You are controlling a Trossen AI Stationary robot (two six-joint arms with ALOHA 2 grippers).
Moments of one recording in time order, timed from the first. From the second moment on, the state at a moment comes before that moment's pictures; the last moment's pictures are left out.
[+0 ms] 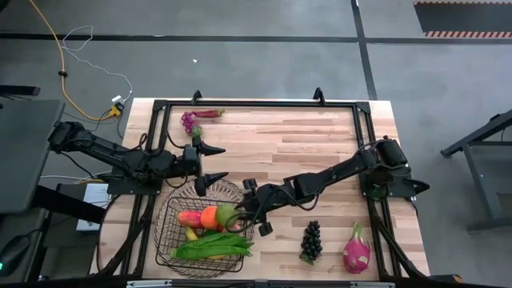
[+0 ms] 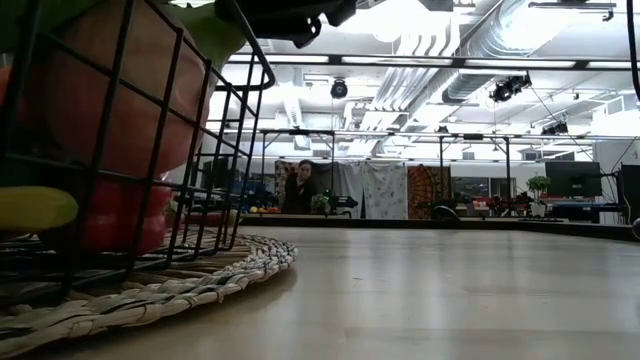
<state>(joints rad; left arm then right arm) -0.15 0.90 0.47 0.38 -0.44 -0.15 0.30 1.89 1.37 0.00 0.03 -0.18</state>
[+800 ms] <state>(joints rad) -0.15 0.90 0.47 0.38 -0.40 -0.15 0.29 1.79 1.35 -0.15 0.12 -0.21</state>
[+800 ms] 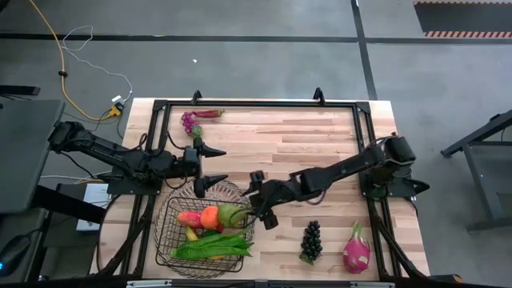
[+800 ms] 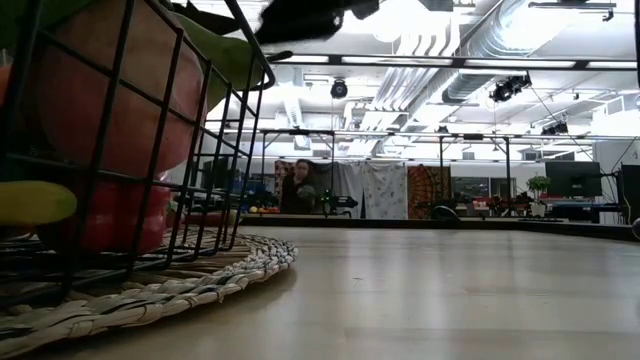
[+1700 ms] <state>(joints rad) -0.15 0.90 0.47 0.41 -0.43 -0.11 0.25 1.07 0.49 0.74 0.24 -0.14</state>
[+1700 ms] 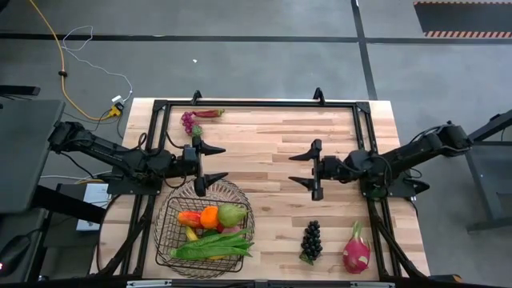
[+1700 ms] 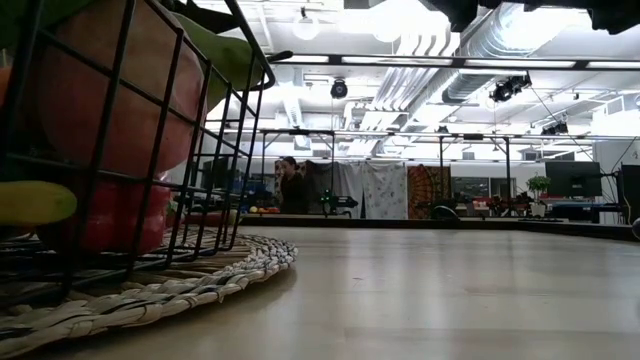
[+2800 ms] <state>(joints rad) 0.33 1.14 0.47 -0.37 -0.83 -0.86 0.20 1.07 0.49 0.67 0.24 -0.07</state>
